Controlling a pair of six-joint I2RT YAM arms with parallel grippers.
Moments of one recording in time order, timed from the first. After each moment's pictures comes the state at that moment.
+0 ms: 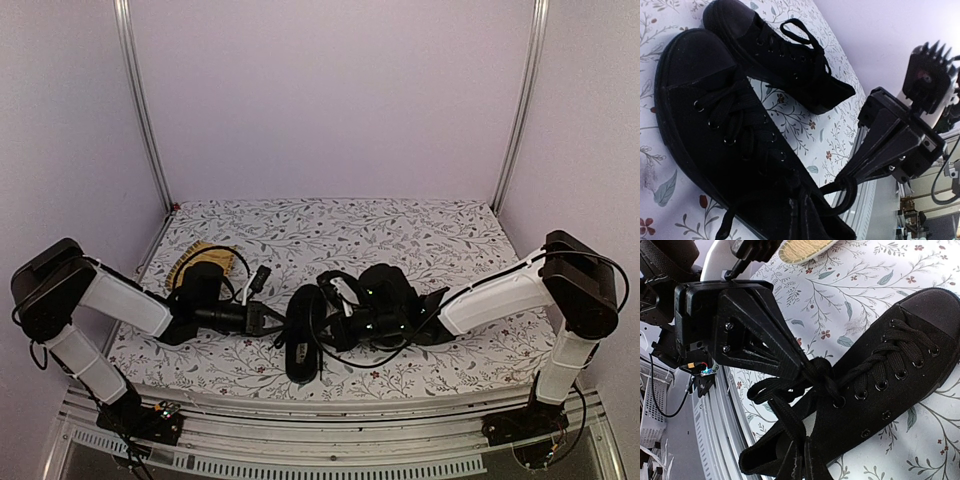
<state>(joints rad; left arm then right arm) -0.66 1.59 0.45 0.65 0.65 -0.67 1.04 1.79 0.89 0.36 -0.30 0.51</state>
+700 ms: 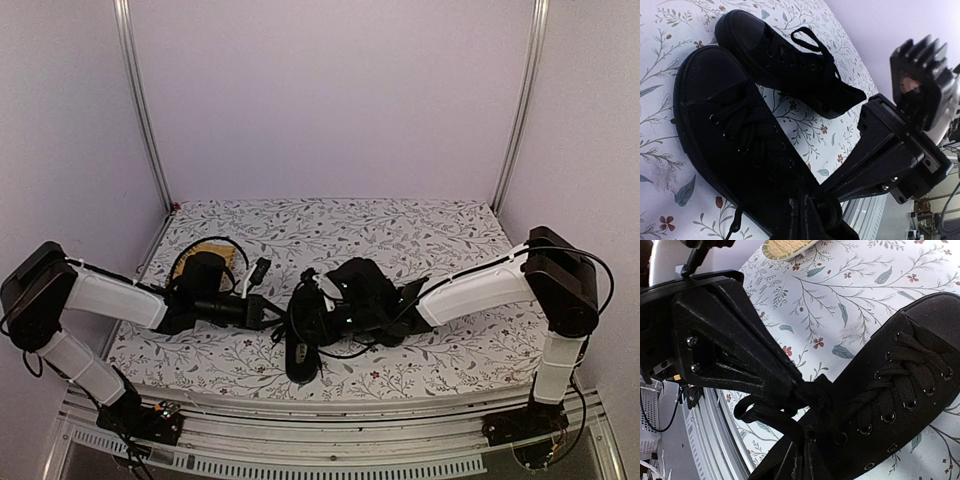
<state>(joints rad) -0.66 1.51 0.53 0.43 0.58 -0.58 1.06 1.89 1.08 0.19 -0.25 0.52</state>
